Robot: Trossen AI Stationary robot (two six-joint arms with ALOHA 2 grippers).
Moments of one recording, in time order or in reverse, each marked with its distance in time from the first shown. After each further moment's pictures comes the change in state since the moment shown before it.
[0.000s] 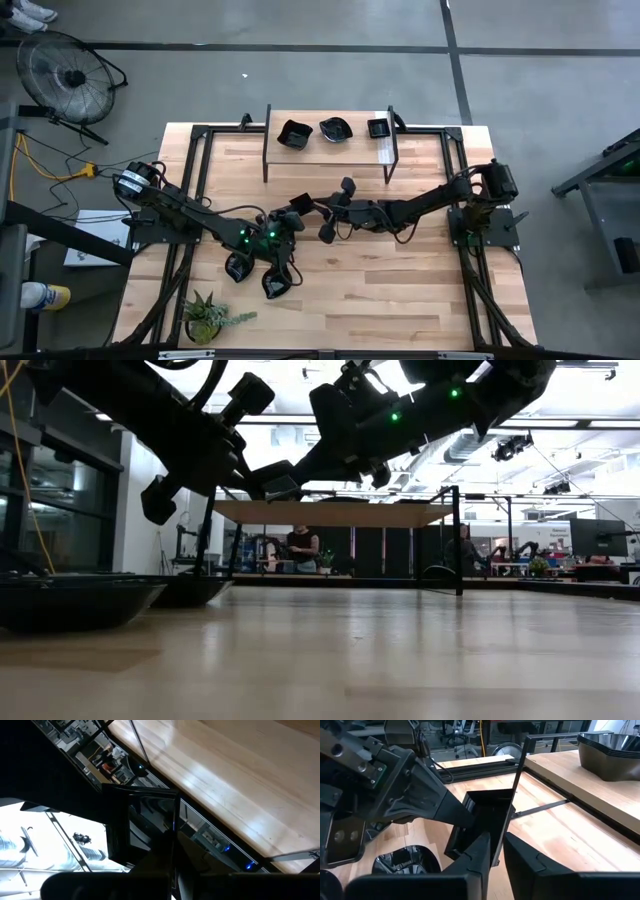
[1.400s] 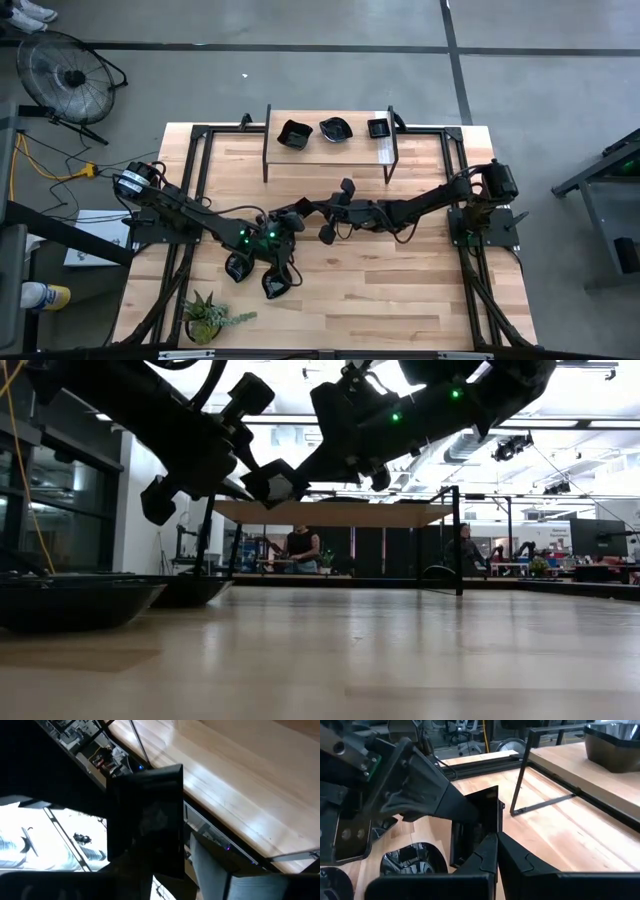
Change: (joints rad) left arm 0.000 0.000 -0.001 0.003 0.001 0.002; right arm 0.000 -0.002 0.000 -0.018 -0.026 0.039
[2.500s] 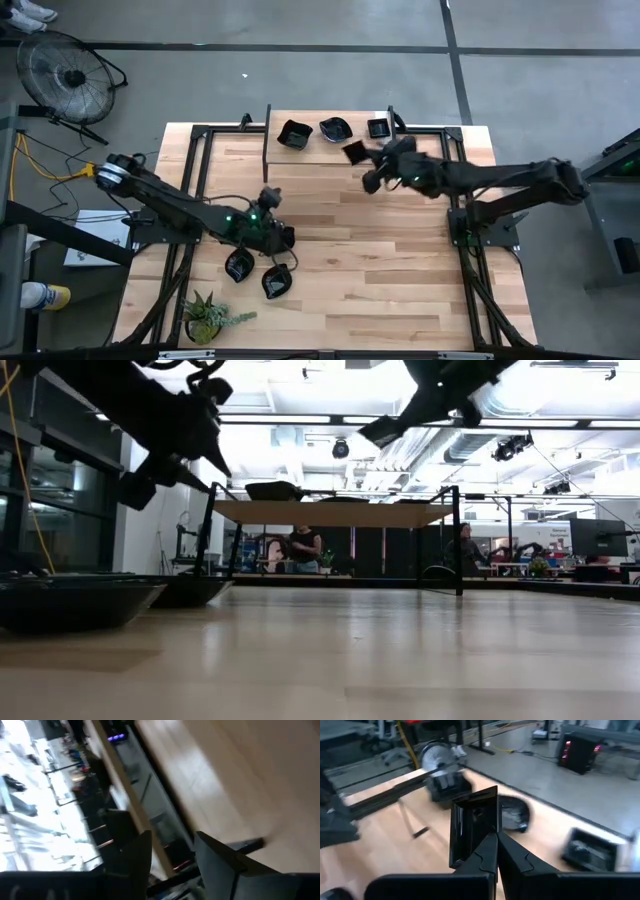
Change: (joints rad) left arm 0.050 -0.195 -0.015 -0.438 0.028 -0.679; right arm -0.201 -0.627 0.000 -0.735 0.167 0.148
